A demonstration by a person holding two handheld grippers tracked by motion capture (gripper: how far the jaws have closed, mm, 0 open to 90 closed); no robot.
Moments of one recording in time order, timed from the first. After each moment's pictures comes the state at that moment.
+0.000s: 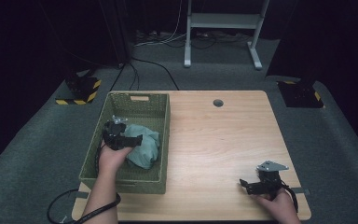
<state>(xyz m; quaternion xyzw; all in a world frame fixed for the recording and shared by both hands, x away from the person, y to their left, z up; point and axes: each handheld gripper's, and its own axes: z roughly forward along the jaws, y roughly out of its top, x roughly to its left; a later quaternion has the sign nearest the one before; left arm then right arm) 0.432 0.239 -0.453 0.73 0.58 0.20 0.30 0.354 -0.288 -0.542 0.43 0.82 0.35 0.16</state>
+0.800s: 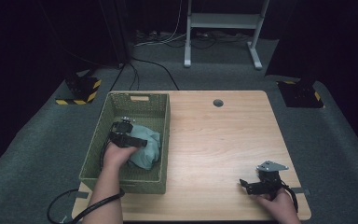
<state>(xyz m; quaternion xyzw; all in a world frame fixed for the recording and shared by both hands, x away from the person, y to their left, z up) 0.455 0.227 -0.472 0.76 0.59 0.11 0.25 0.354 -0.289 -0.542 0.43 0.82 0.35 0.16</state>
